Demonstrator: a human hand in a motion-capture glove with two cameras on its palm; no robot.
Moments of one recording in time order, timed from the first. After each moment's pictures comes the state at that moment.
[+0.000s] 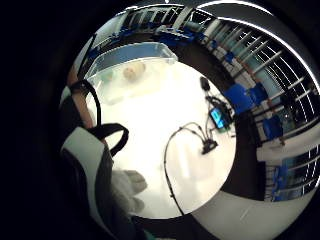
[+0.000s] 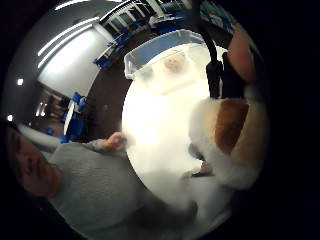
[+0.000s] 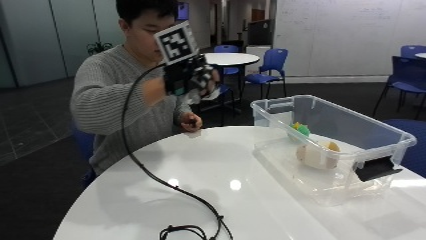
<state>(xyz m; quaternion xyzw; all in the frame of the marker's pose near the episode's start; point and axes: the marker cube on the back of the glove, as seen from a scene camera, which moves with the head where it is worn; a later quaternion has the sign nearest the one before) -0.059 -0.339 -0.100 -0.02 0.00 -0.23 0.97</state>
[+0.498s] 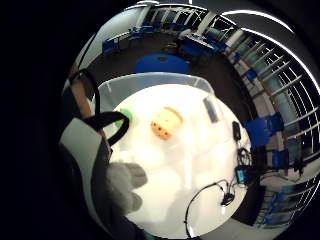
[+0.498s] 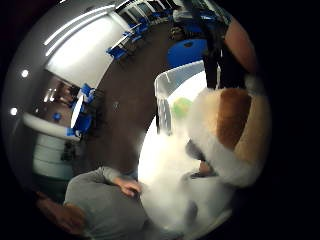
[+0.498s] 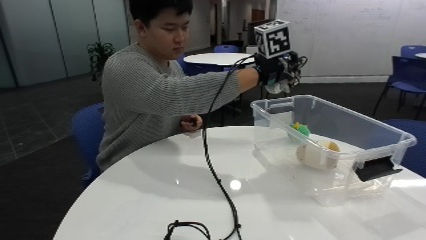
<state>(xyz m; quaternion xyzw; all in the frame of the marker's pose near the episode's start) -0.262 -0.529 0.014 -0.04 0.03 -0.28 0.96</state>
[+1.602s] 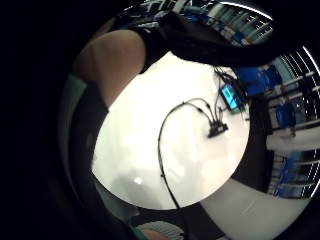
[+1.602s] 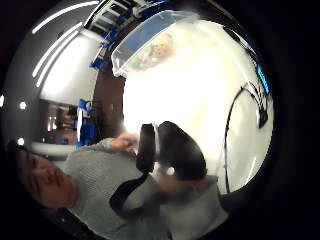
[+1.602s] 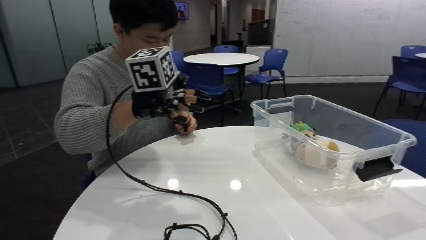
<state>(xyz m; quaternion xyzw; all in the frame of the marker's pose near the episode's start) 0.024 -0.291 -0.070 -0.10 0.02 -0.10 0.99</state>
